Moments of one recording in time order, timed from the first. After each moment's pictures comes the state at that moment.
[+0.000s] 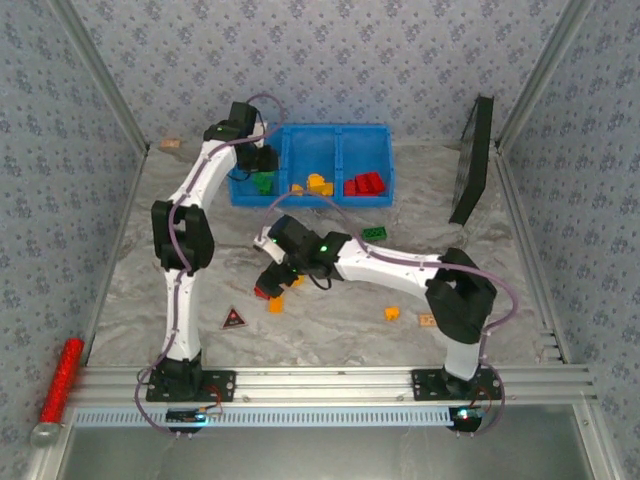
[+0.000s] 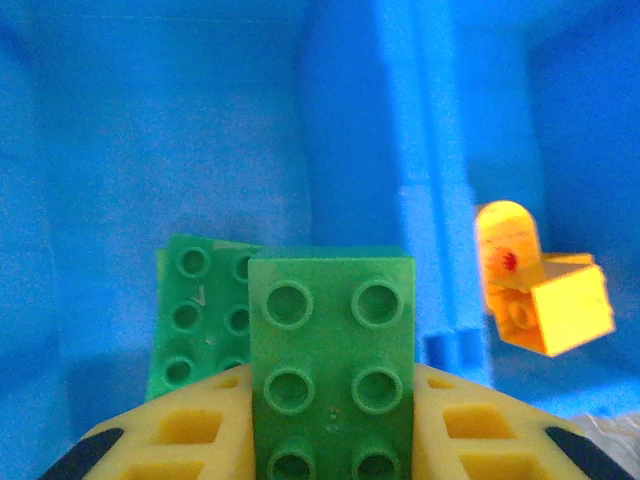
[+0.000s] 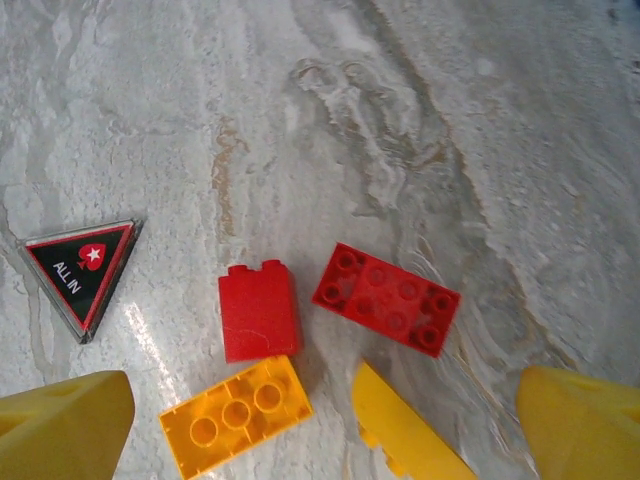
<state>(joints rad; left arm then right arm) -0.25 2.31 2.25 -0.94 0.16 -0.24 1.03 1.85 1.41 -0.44 -0.03 -0.01</state>
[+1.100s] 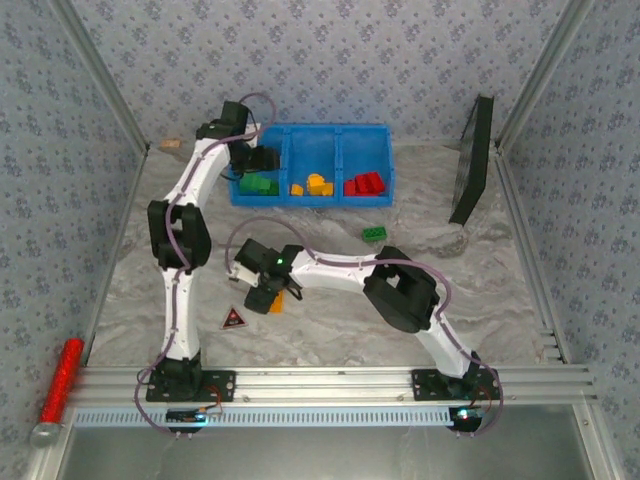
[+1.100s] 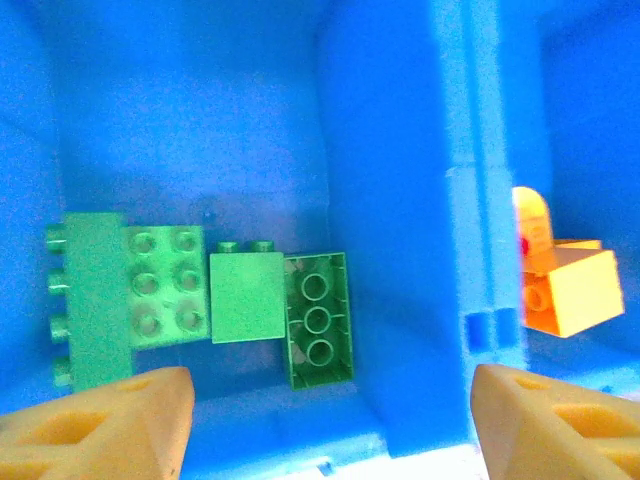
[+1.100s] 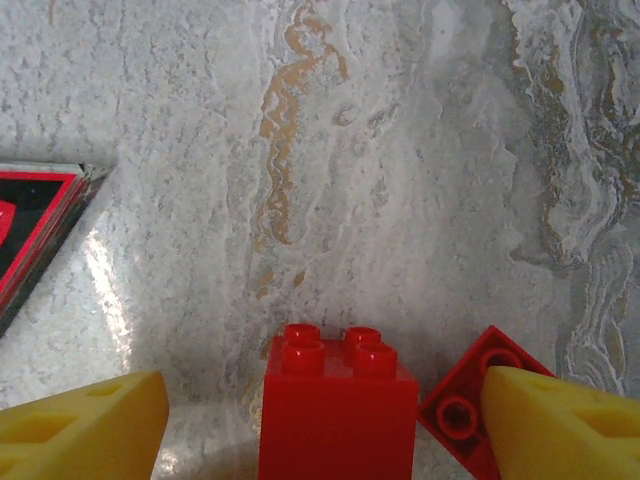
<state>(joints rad) -0.22 2.29 2.26 -0.98 0.22 -0.23 1.11 2.18 1.65 -0.56 0.03 -0.19</state>
